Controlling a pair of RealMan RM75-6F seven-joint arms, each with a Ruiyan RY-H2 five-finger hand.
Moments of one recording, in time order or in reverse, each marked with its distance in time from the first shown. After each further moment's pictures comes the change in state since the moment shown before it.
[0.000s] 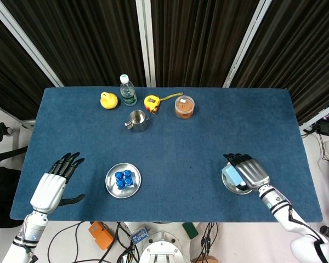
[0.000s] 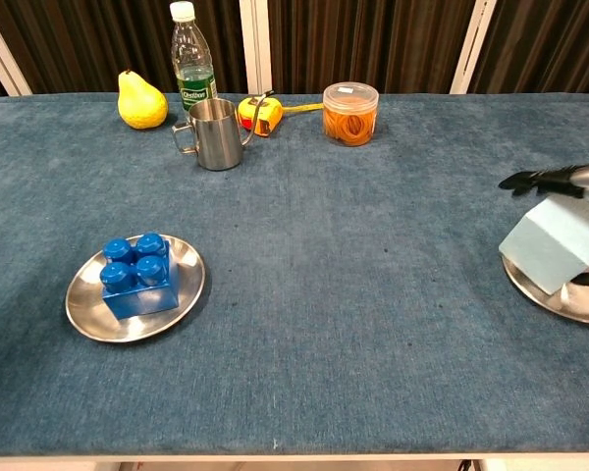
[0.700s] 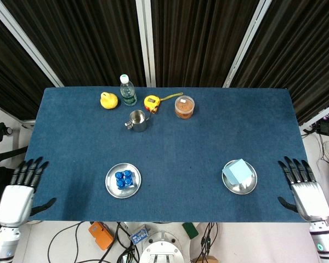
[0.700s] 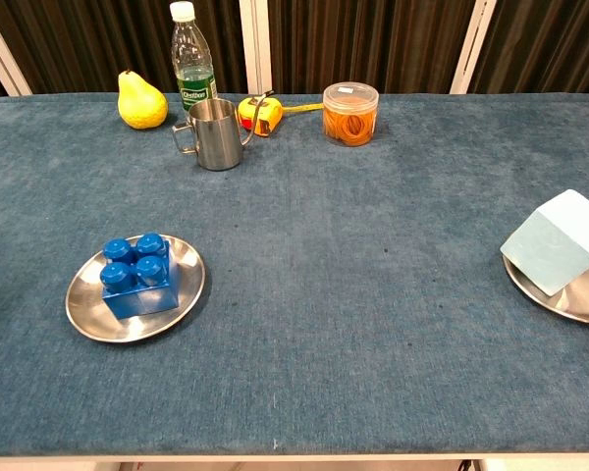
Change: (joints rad) left arm 0.181 0.020 0.015 0.150 0.014 0.226 0.040; right arm -0.406 0.119 -0.093 -0.006 -0.186 0.608 0.081
